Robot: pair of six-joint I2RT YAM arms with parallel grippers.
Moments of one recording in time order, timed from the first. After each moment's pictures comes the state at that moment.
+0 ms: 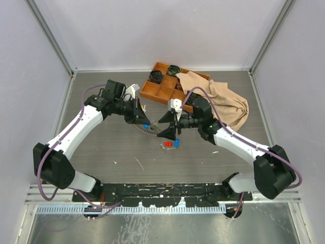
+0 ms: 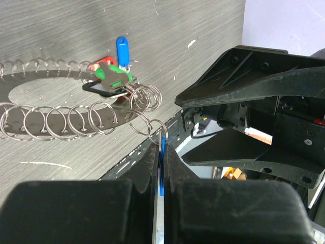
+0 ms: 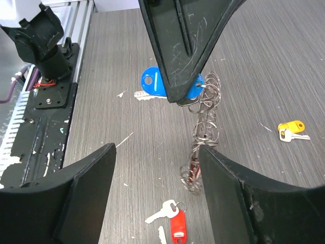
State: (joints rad) left arm -0.42 1.44 1.29 -0.73 0.66 -0.59; right arm 0.57 1.32 0.80 0.27 -0.92 -0.18
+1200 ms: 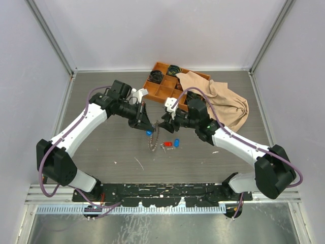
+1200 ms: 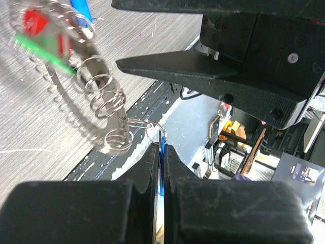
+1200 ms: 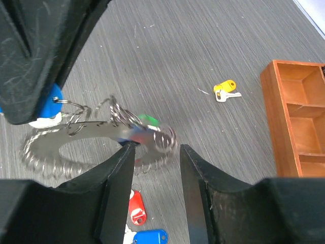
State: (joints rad) left arm -0.47 1.48 1.34 -0.85 0.82 -0.47; right arm 0.63 1.32 0.83 0.17 -0.54 -0.28
